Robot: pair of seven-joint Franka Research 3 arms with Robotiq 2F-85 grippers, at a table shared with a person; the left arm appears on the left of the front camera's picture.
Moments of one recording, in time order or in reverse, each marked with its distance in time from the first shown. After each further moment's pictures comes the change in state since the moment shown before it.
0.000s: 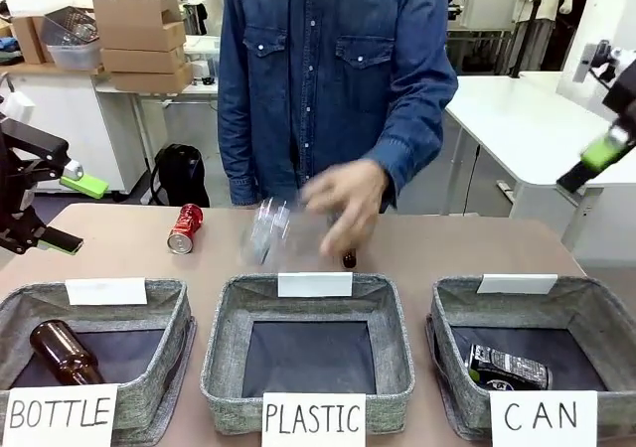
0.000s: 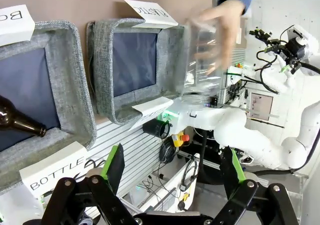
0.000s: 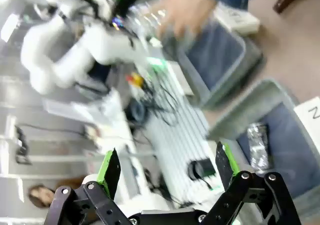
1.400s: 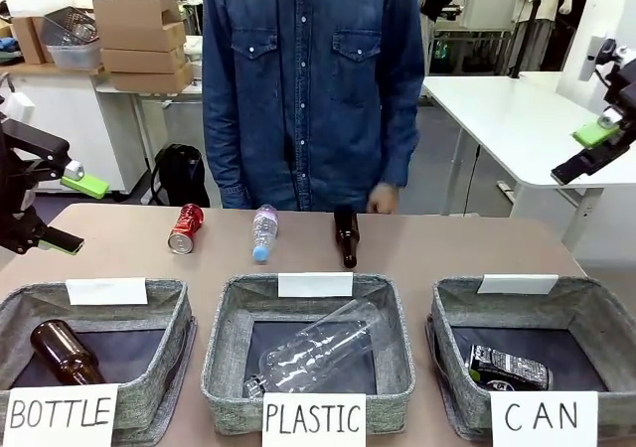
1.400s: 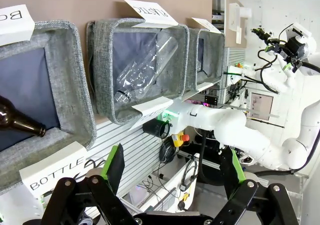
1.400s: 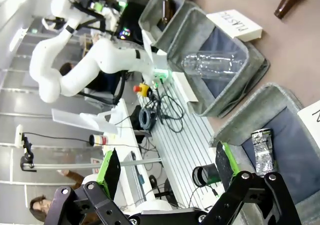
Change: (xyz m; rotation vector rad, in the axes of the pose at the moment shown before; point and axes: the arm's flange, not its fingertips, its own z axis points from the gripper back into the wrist) left arm 0.000 0.000 0.000 0.000 0.001 0.000; right arm 0.001 -0.001 -0.005 0.005 -0.015 -0.015
